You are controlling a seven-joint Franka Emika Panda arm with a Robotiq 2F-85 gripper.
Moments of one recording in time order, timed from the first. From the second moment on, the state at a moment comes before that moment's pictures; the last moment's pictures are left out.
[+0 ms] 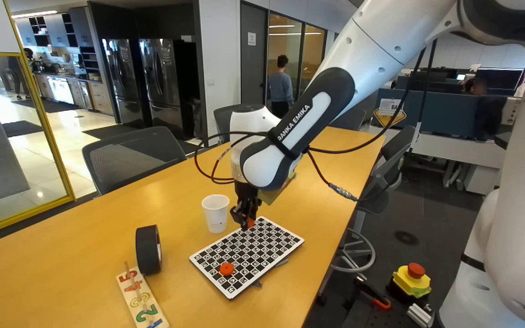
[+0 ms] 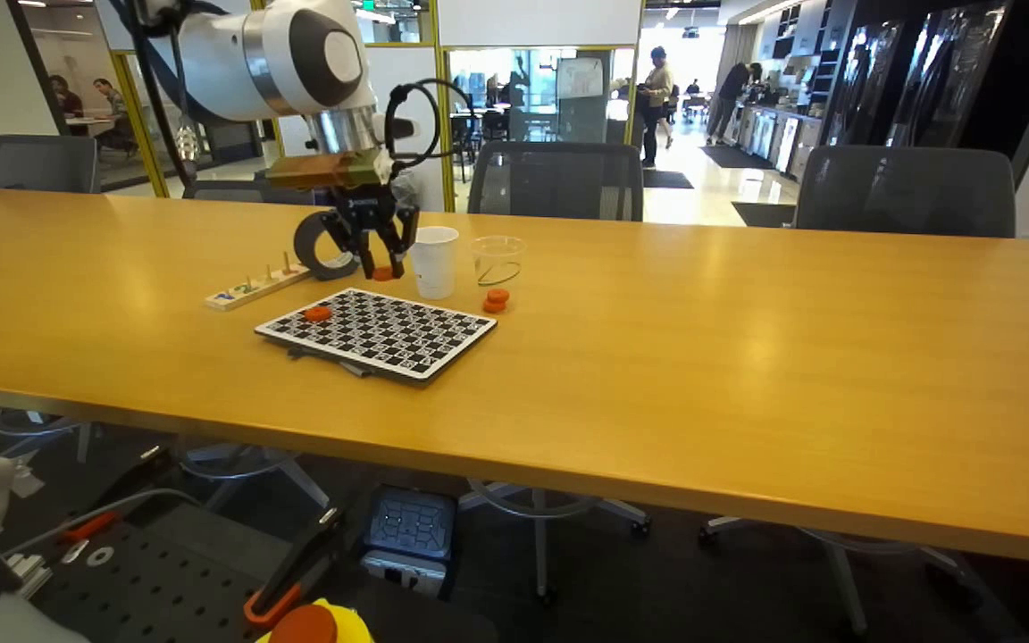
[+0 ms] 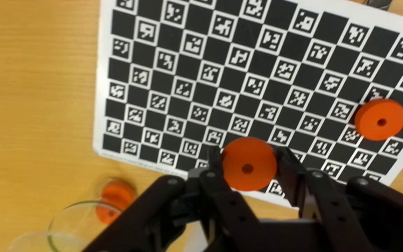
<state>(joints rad) 0.10 0.11 0.01 -2.38 -0.22 2.57 0.07</state>
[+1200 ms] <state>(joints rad) -0.03 0.23 -0.04 -2.09 -0.23 2.49 -0.03</state>
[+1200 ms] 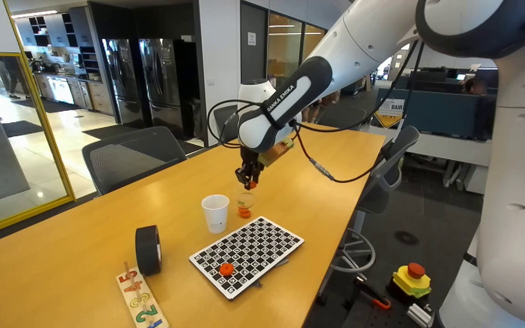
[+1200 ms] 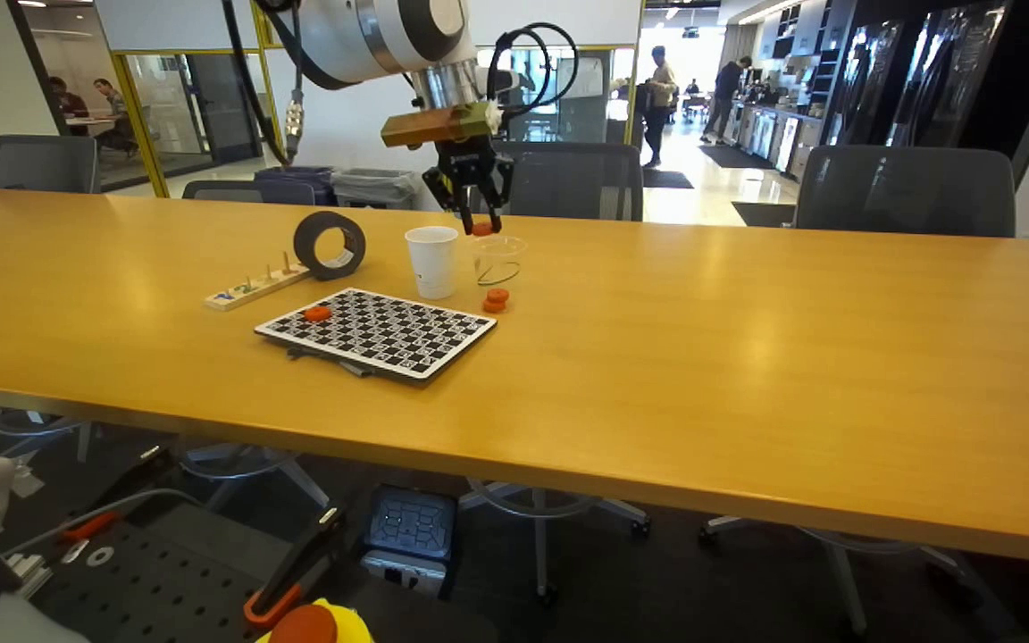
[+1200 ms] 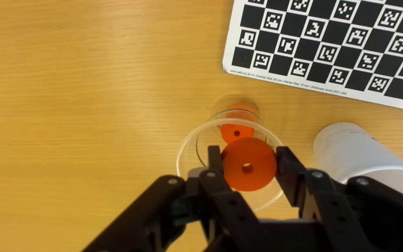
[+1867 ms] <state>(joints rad) -0.05 0.33 -0.04 -1.98 -0.18 2.48 -0.09</state>
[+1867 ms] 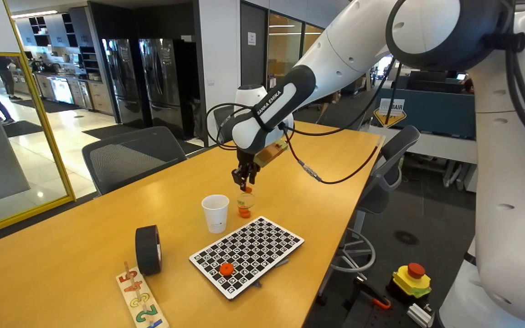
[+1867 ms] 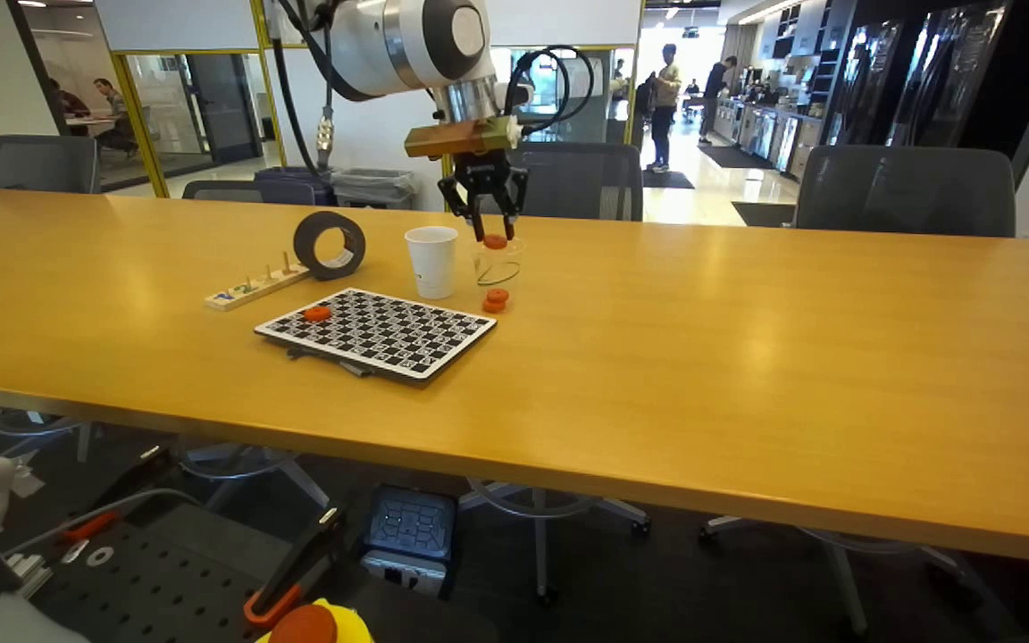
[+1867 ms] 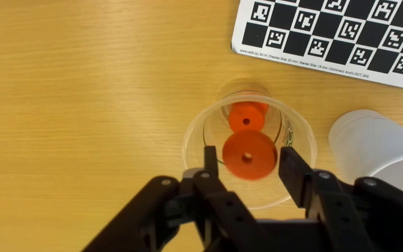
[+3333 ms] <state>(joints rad) 0.14 0.12 0.08 -2.39 -0.27 2.55 0.16</state>
